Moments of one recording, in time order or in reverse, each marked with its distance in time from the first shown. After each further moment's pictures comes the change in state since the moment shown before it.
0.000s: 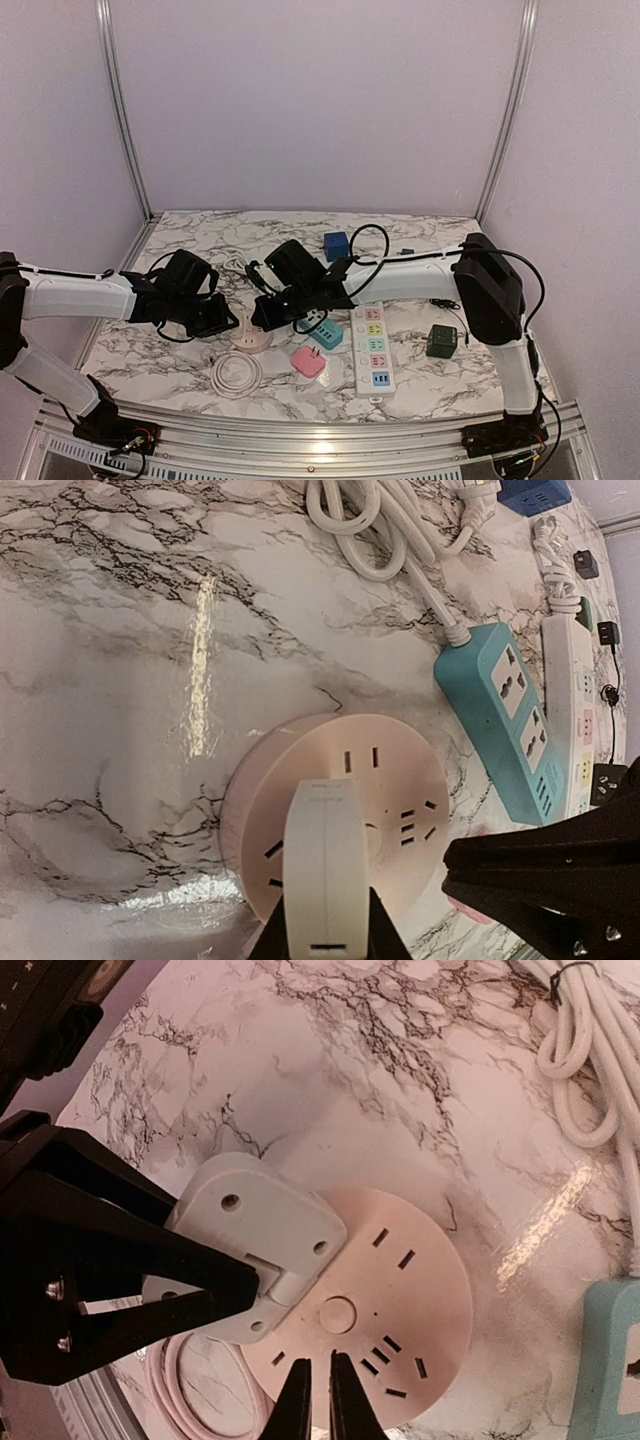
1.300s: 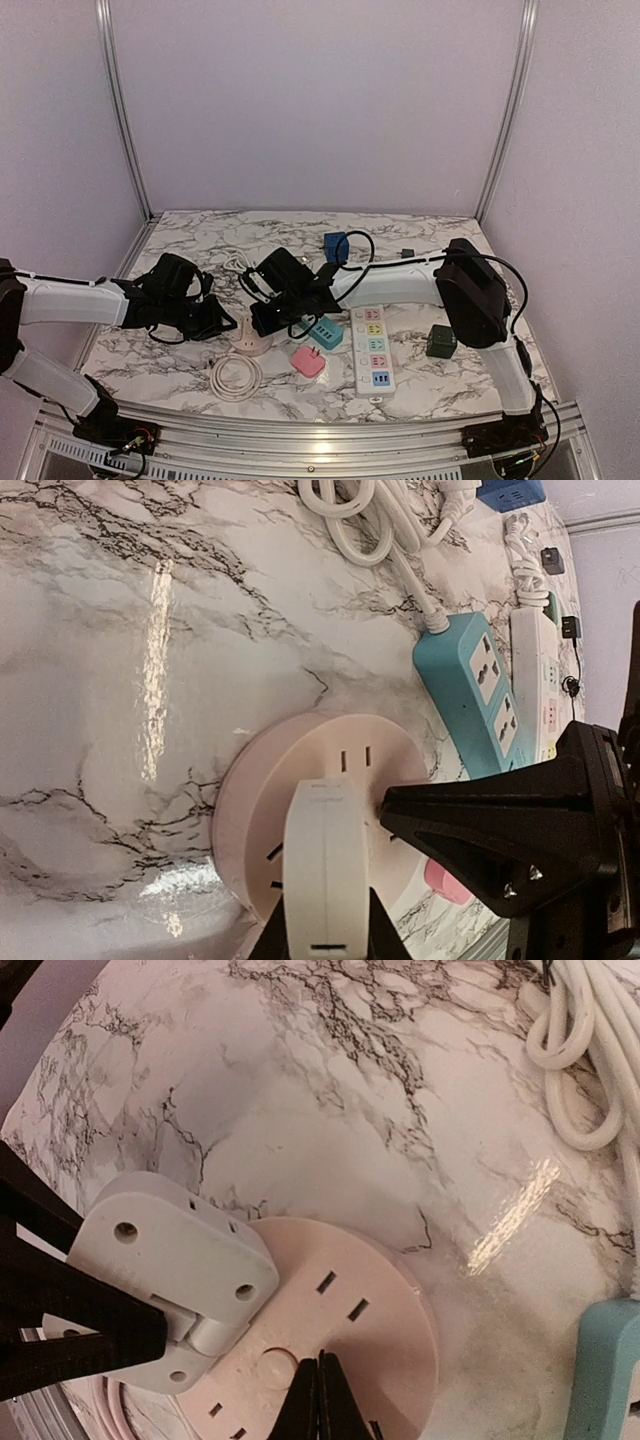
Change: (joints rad) left arm 0.073 -0.037 -0.078 0.099 0.151 -0.010; right arm 0.014 0.093 0.086 -0.062 0.097 -0.033
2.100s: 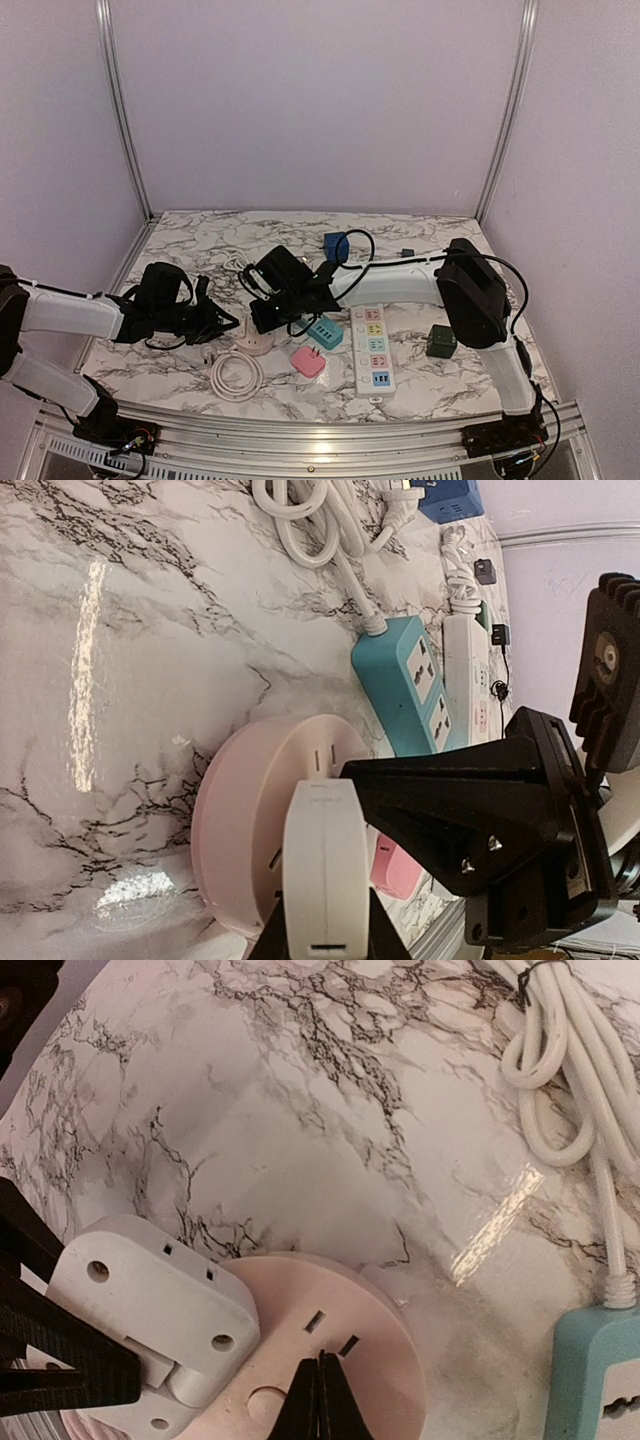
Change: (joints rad) left arm 0.045 -0.031 -0.146 0.287 0.145 -0.109; right arm 0.005 0.001 0.017 -0.010 0.038 -0.003
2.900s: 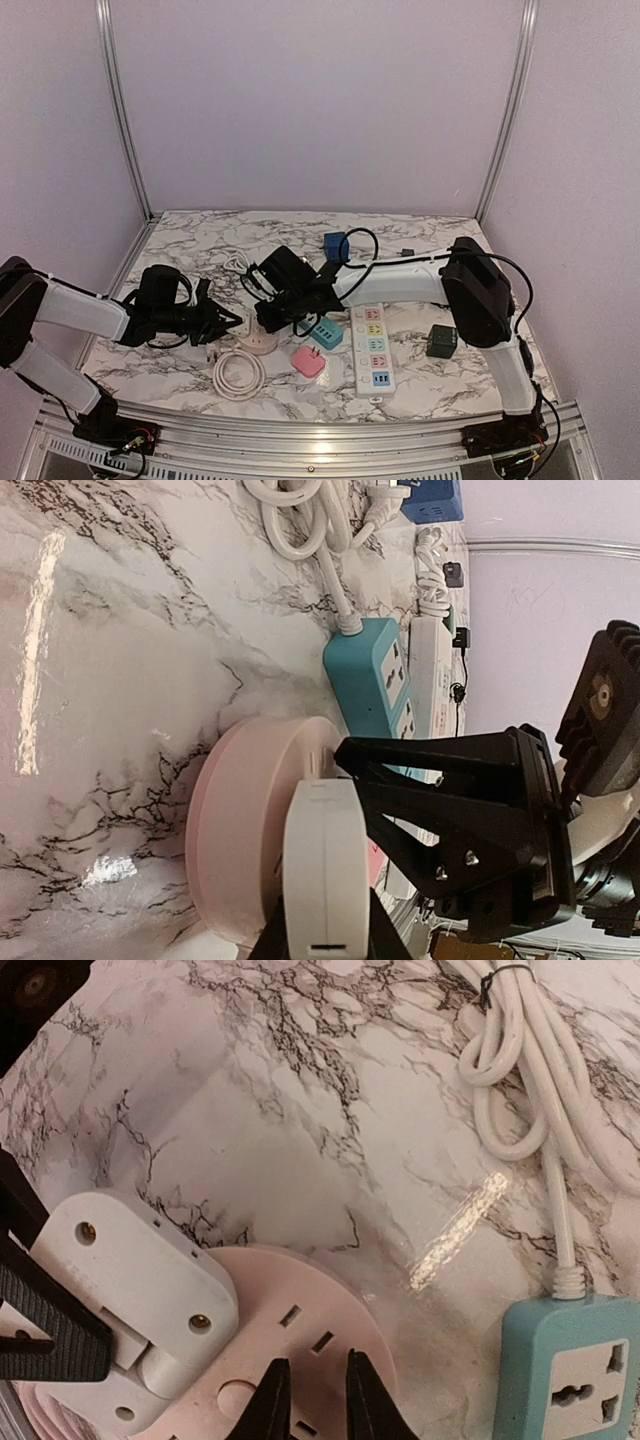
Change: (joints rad) left arm 0.056 0.085 -0.051 0.218 0.140 -0.128; right arm -0.003 -0.018 -0.013 -0.024 0.070 -0.069
